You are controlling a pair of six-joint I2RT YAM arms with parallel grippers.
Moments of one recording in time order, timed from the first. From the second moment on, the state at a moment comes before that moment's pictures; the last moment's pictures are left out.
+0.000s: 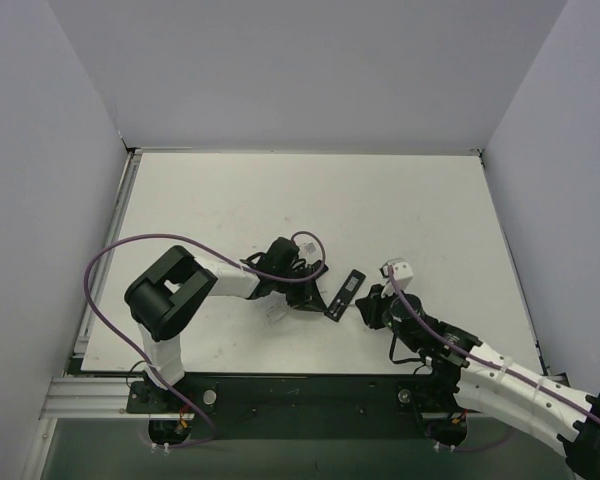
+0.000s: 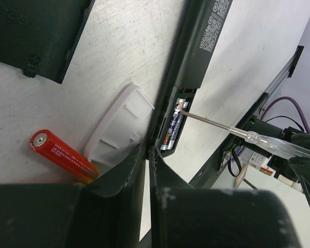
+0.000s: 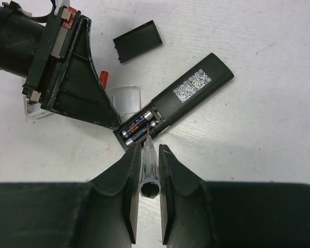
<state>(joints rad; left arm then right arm) -0.77 1.86 0.87 0.15 0.52 -0.89 0.87 0.67 0.26 -0.10 0.31 0.44</state>
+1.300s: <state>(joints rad) -0.76 1.85 0.93 0.04 0.49 -0.89 0.90 0.54 0.20 -0.14 0.40 0.53</state>
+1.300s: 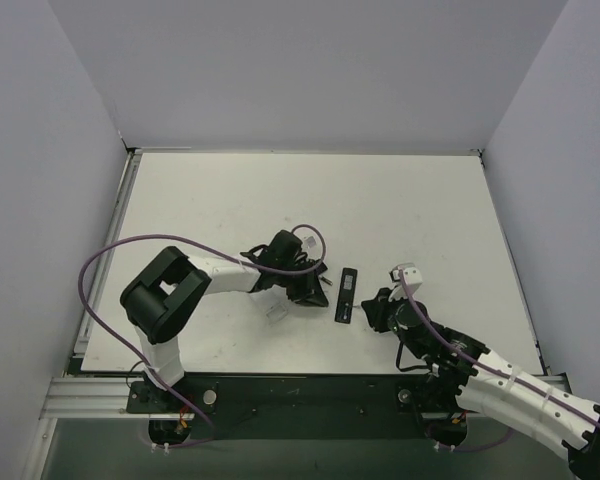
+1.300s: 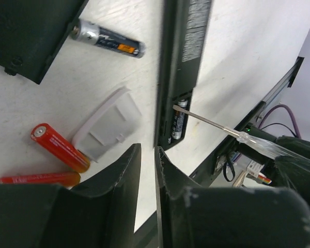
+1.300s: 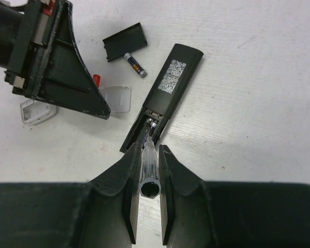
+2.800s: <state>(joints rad) -0.79 1.85 0.94 0.11 0.48 -0.91 0.90 0.75 0.53 -0.44 0.21 0.12</state>
